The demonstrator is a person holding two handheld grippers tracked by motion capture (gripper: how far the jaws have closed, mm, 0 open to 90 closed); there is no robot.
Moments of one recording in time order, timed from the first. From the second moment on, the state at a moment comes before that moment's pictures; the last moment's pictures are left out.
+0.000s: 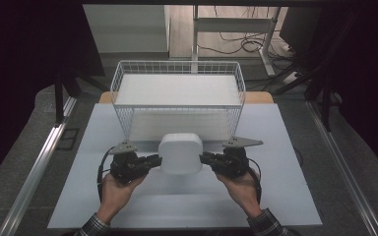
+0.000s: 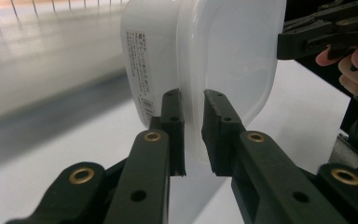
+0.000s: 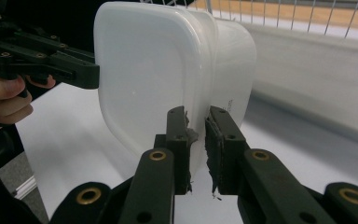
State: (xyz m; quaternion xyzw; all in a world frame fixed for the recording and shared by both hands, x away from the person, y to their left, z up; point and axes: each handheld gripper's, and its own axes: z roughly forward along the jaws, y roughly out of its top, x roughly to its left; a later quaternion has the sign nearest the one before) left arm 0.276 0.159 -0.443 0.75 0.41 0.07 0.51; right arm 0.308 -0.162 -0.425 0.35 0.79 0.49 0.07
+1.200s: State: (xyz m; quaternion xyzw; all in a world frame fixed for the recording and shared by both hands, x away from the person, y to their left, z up) left arm 0.358 0.179 -0.325 0.73 0.40 0.12 0.54; right arm 0.389 -0.140 -0.314 0.34 0.76 0.54 0.11
